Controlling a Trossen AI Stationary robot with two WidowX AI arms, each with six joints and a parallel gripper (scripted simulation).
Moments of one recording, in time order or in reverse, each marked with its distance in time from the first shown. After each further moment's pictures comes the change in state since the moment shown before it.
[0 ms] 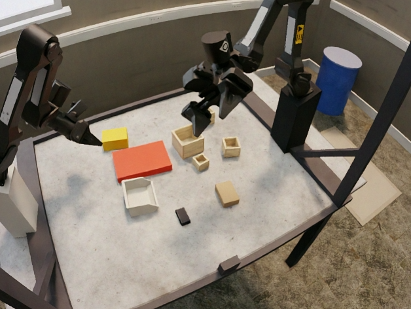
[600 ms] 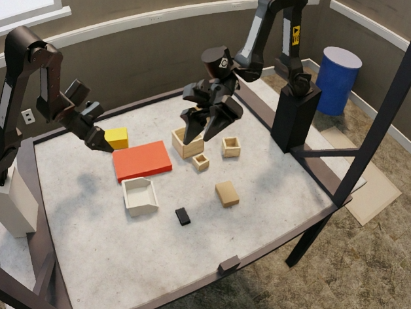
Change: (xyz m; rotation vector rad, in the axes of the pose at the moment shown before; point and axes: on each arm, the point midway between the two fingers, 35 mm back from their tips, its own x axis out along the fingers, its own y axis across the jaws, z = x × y) left arm 0.034 -0.007 0.008 0.114 0.116 0.144; right arm -0.018 -0.077 -0.024 -0.086 -0.056 -0.308
